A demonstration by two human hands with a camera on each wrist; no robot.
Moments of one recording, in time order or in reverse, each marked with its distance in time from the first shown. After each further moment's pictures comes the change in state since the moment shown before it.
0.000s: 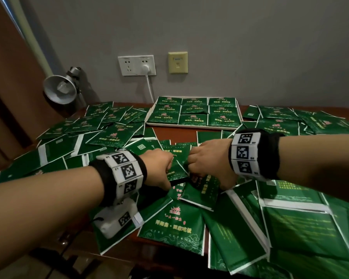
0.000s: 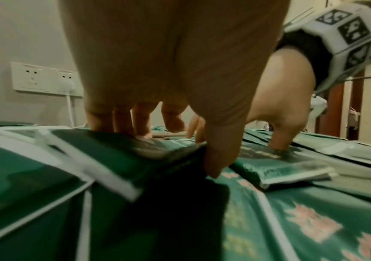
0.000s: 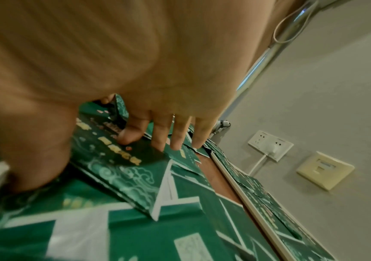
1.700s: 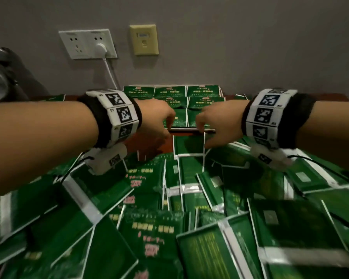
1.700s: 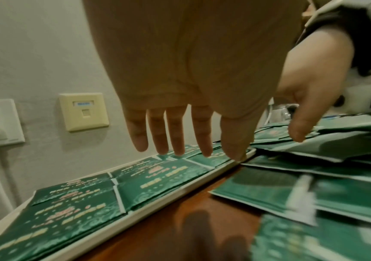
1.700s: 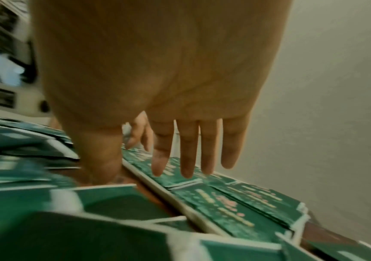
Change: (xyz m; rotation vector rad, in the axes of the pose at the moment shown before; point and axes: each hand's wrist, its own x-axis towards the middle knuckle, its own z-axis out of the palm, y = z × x) left_hand 0.173 0.011 -0.091 0.243 0.089 0.267; right_hand 0.006 0.150 0.062 0.404 0.021 0.476
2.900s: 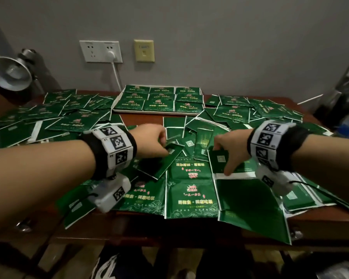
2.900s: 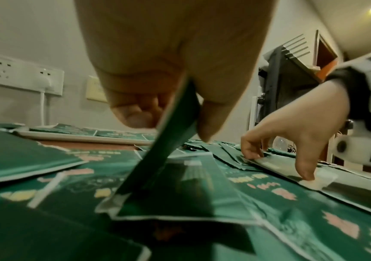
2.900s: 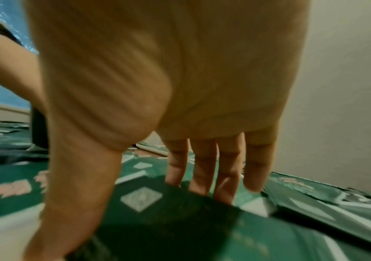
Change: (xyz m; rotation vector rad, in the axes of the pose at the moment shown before) left_hand -0.167 0.109 0.044 -0.462 0.093 -0.179; right_hand -0.175 -0.080 0.043 0.163 -0.259 0.298
